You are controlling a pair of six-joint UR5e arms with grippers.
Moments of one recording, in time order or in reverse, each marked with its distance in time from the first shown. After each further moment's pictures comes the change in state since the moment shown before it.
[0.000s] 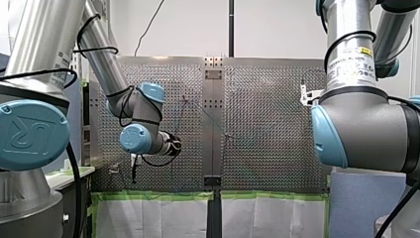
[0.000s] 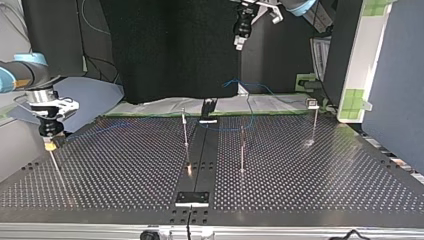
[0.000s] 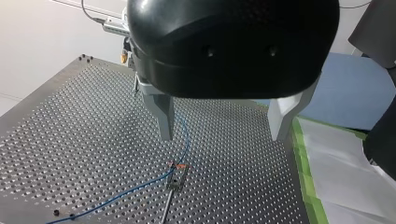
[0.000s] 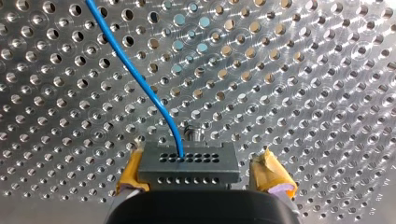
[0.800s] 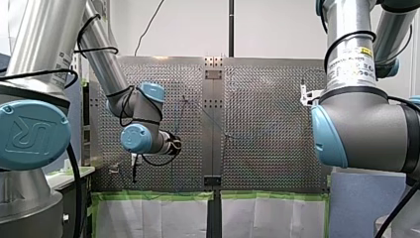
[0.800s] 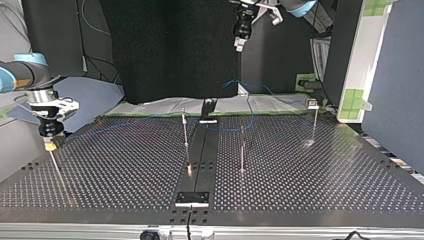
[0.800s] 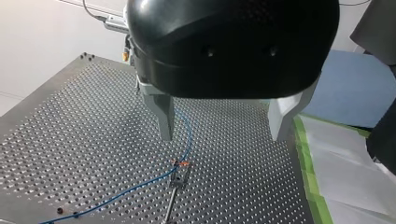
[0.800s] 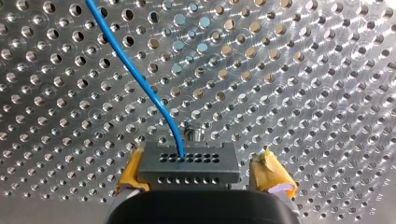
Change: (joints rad) left arm 0.008 0.000 0.007 0.002 0.004 0.003; right arm 0.000 0.000 0.000 0.000 0.000 0.000
